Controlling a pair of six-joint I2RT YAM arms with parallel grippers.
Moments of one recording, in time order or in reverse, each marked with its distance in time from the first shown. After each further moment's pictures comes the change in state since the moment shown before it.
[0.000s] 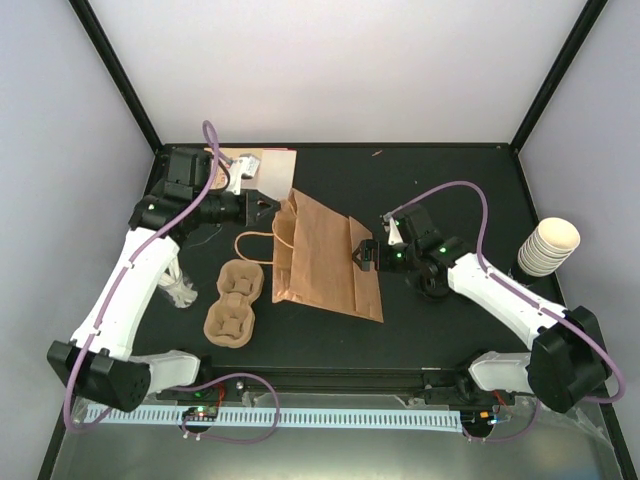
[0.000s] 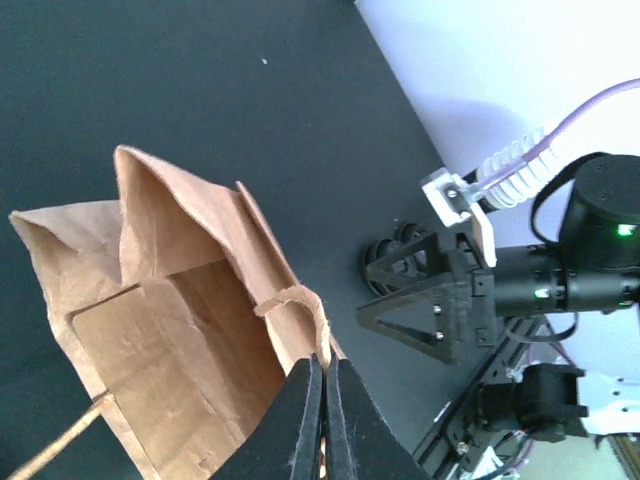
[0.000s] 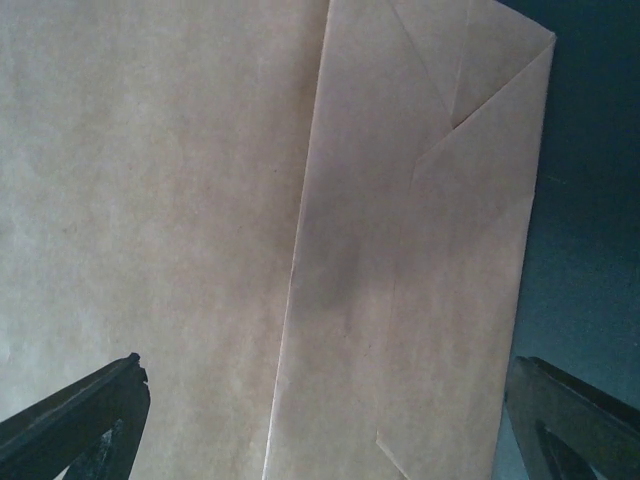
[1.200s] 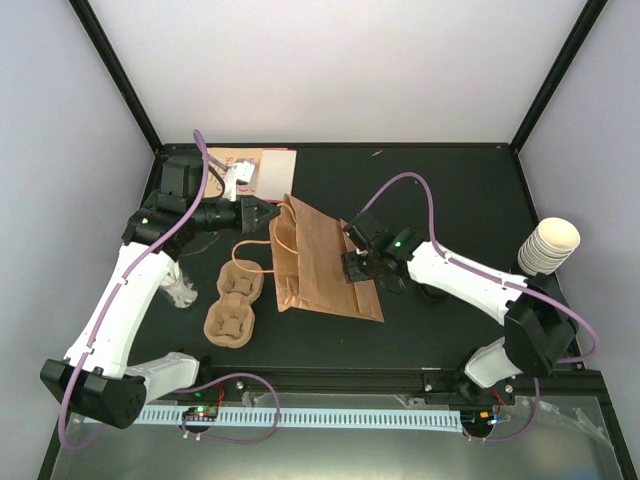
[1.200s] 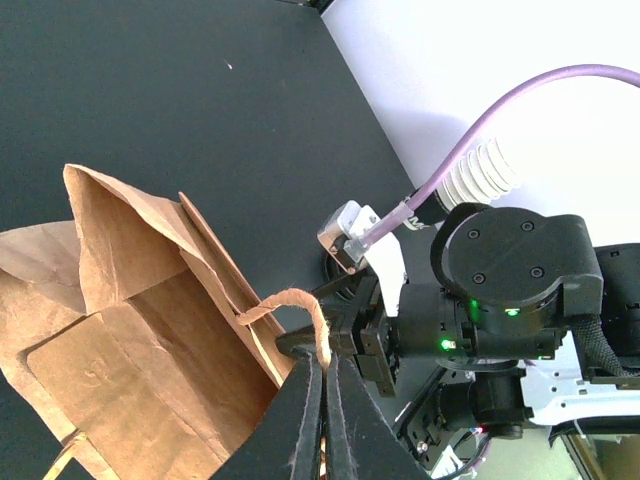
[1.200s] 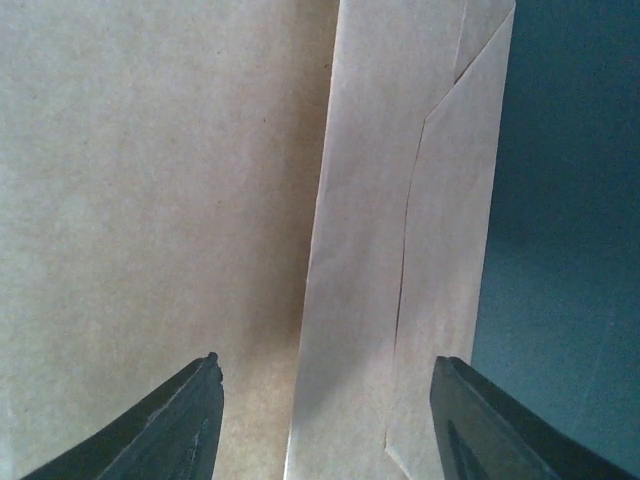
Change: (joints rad) left arm 0.000 -0.108 -0.079 0.057 0.063 -0.093; right arm 0.246 0.208 0.211 -0.209 0.297 -0.019
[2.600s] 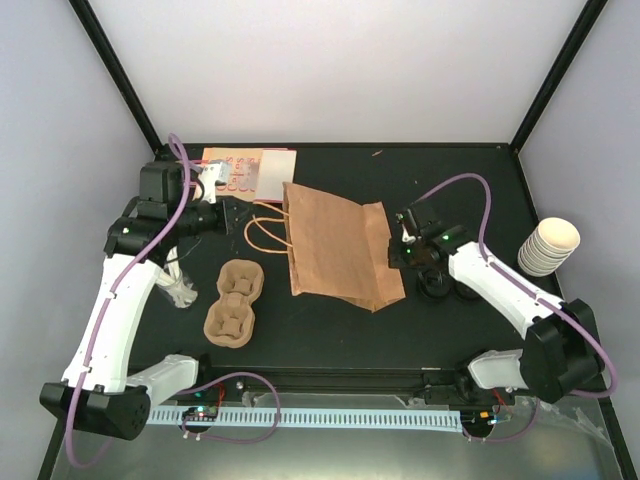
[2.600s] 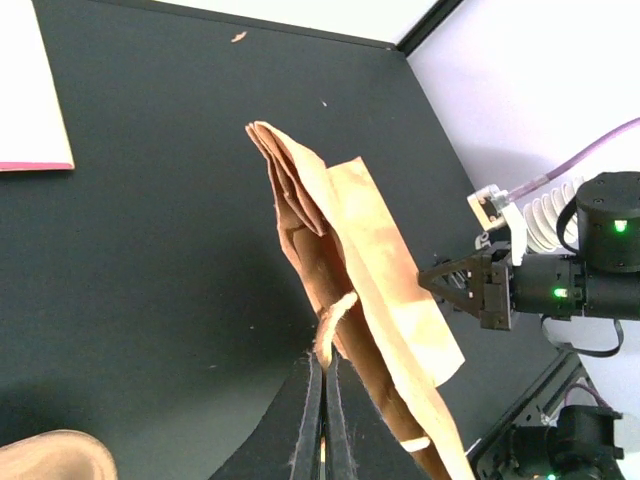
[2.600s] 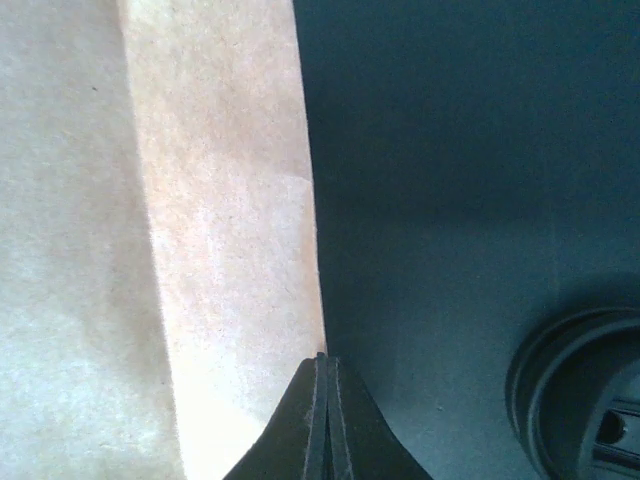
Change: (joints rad) left arm 0.103 -0.063 0.003 -0.077 -0.108 0.067; right arm -0.297 -0.146 -0.117 -0.002 -0.042 -0.066
